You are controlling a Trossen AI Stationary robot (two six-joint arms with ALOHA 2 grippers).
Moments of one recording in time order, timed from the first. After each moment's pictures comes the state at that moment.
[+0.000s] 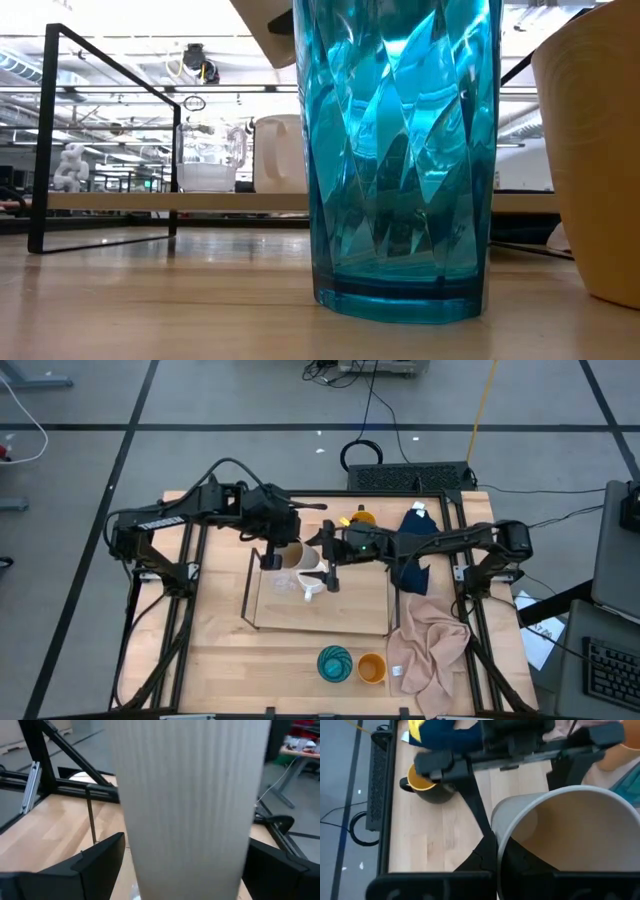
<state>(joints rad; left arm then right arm) 0.12 1.54 1.79 -1.12 0.00 0.27 -0.05 1.65 1.14 0.26 -0.11 -0.14</state>
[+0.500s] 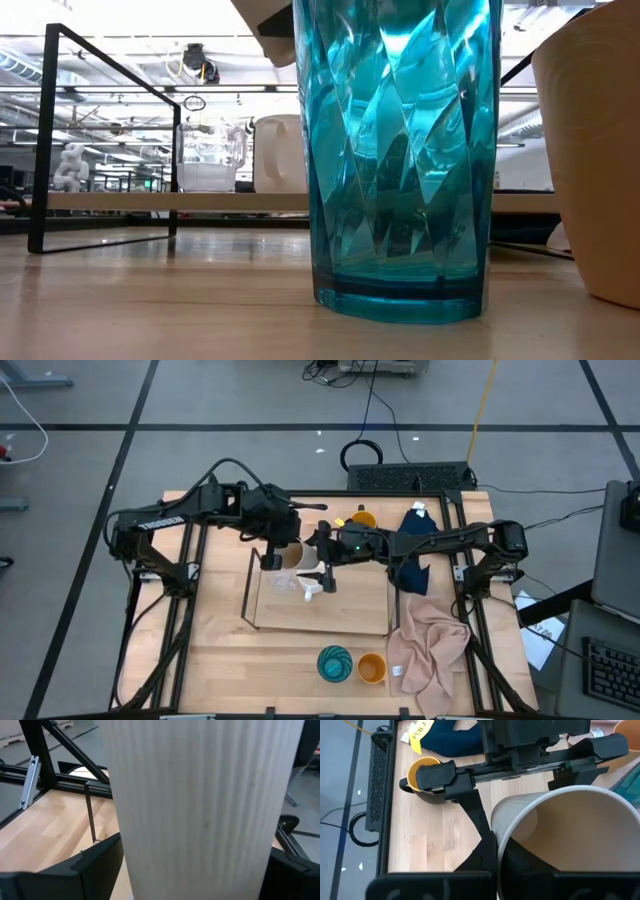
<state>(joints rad) 0.12 1.54 1.79 -1.13 0.00 0.26 -0.04 1.68 1.19 0.21 -0.11 -0.16</state>
